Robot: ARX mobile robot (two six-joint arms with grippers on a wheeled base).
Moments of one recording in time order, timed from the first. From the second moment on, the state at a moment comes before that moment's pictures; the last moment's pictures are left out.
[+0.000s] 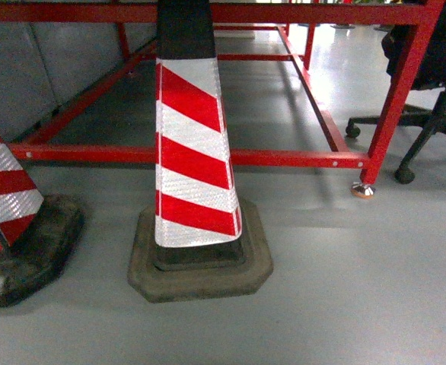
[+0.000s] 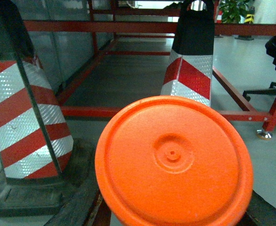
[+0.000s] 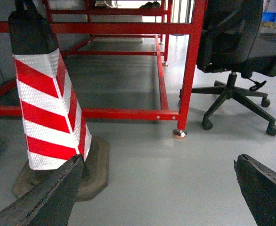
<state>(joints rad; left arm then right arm) 0.00 0.01 0.01 -0.01 0.00 0.00 0.00 0.00 0.01 -0.01 0.00 0.00</state>
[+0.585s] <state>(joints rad) 0.00 0.01 0.01 -0.01 0.00 0.00 0.00 0.00 0.01 -0.01 0.00 0.00</state>
